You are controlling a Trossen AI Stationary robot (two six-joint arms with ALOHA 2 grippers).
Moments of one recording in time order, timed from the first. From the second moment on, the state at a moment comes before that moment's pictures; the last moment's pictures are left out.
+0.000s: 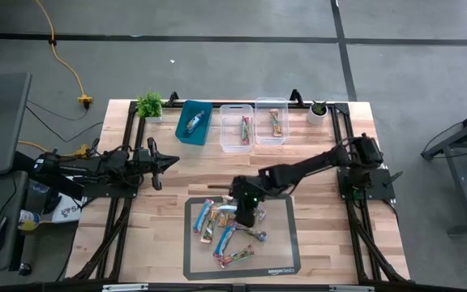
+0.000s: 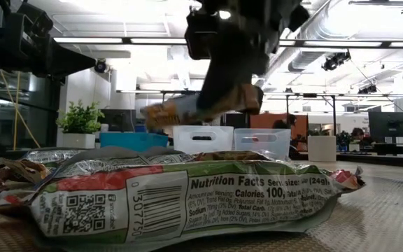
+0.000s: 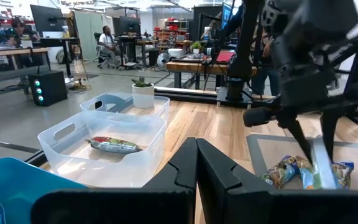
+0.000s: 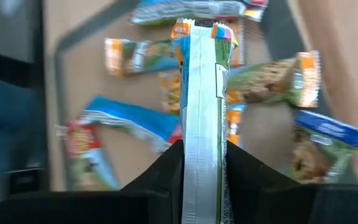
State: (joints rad) left arm -0.10 0.03 0.02 0.04 -0.35 -0.01; right arm 0.17 1.90 1.28 -0.29 -0.24 0.56
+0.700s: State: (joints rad) left arm -0.10 0.03 0.02 0.04 -0.35 -0.01; right arm -0.01 1.89 1.30 0.16 -0.62 0.77
